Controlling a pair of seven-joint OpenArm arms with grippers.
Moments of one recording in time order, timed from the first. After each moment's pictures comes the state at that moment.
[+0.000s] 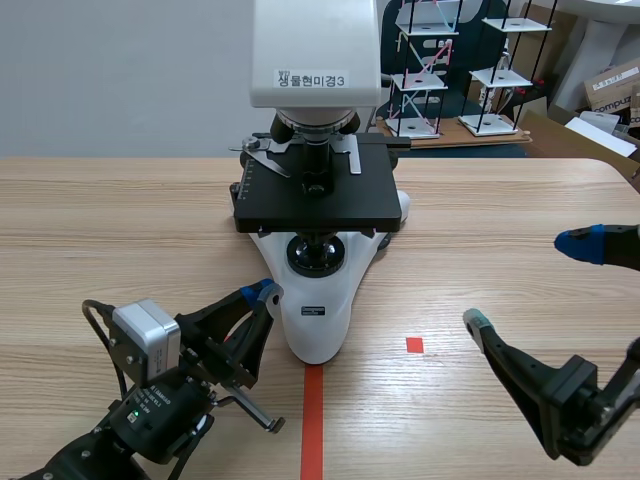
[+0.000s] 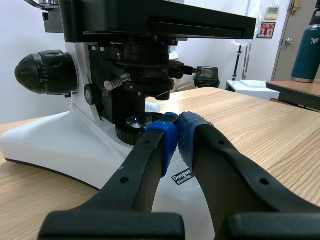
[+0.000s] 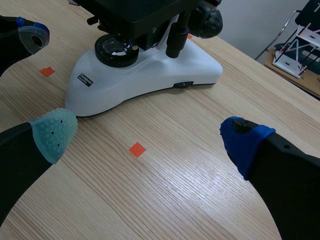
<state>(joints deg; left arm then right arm) -1.4 -10.5 28.3 41.1 2.5 -15.6 -74.0 -45.2 31.3 10.7 114.3 5.9 25.7 13.0</state>
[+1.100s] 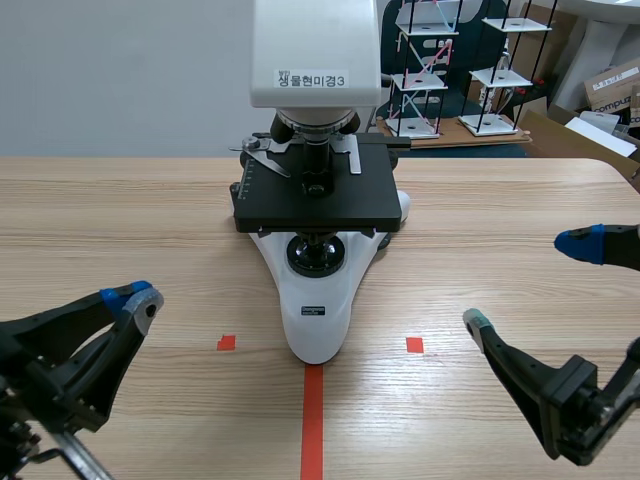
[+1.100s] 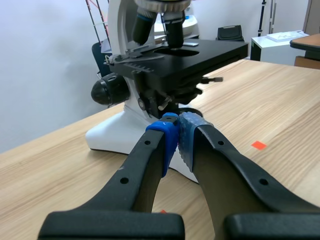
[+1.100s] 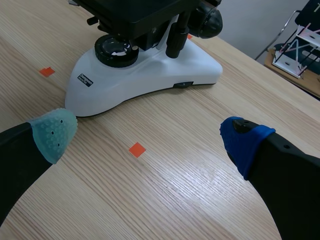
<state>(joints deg) 36.0 -26.6 5.7 93.5 2.8 -16.5 -50.5 -45.2 31.3 10.7 114.3 5.9 25.7 13.0</state>
